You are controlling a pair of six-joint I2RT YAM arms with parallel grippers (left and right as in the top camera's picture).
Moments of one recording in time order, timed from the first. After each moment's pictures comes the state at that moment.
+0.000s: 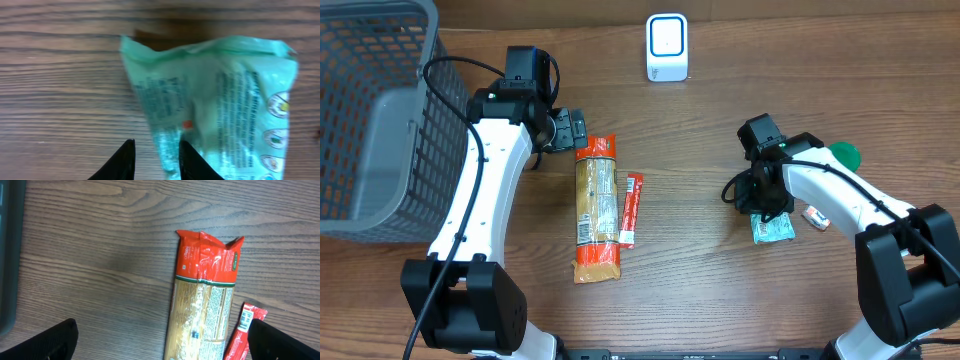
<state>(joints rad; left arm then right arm) -0.05 1.72 1.53 -1.04 -0.11 -0.24 0.37 1.80 1.13 -0.86 -0.06 0.43</state>
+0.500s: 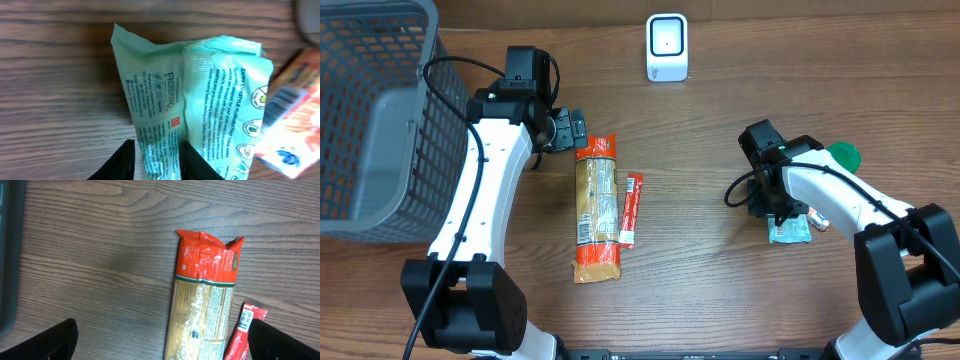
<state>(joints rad) -0.05 1.72 1.53 -1.04 -0.11 -0.24 0.37 1.80 1.12 -0.91 0.18 0.43</state>
